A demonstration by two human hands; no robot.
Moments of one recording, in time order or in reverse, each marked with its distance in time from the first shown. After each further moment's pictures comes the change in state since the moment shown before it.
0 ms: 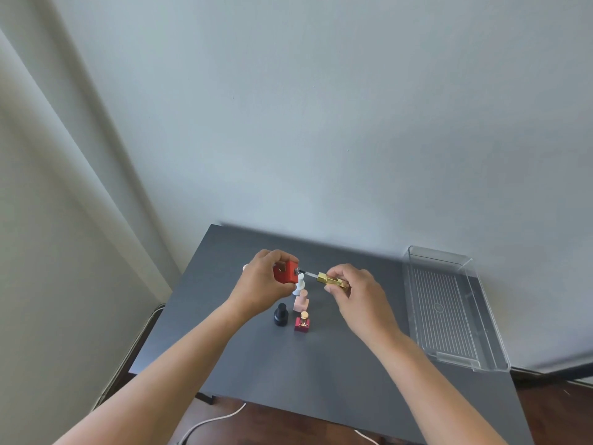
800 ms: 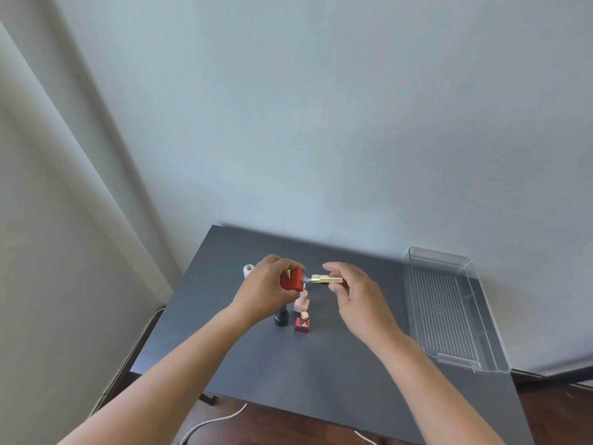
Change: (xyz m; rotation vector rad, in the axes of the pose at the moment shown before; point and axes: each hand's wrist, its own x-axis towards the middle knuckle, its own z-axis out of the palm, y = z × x) left_hand -0.006 0.004 0.005 0.104 -0.058 0.051; right_hand -0.003 -0.007 -0.006 0.084 -0.060 -0.081
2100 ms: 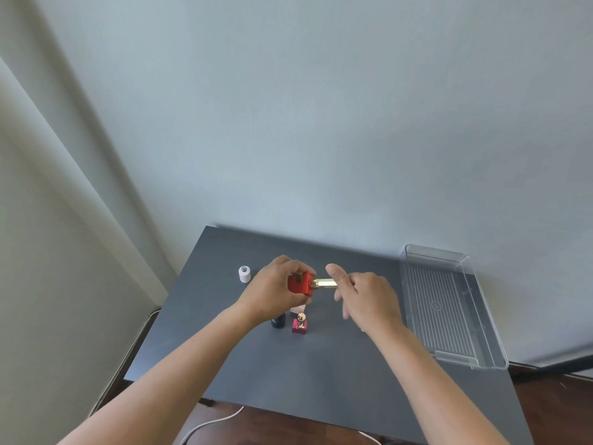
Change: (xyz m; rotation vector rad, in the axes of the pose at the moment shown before) left_hand 0.010 0.008 0.008 -0.025 -0.099 0.056; right_hand 0.009 0.001 -0.013 -0.187 0.026 0.177
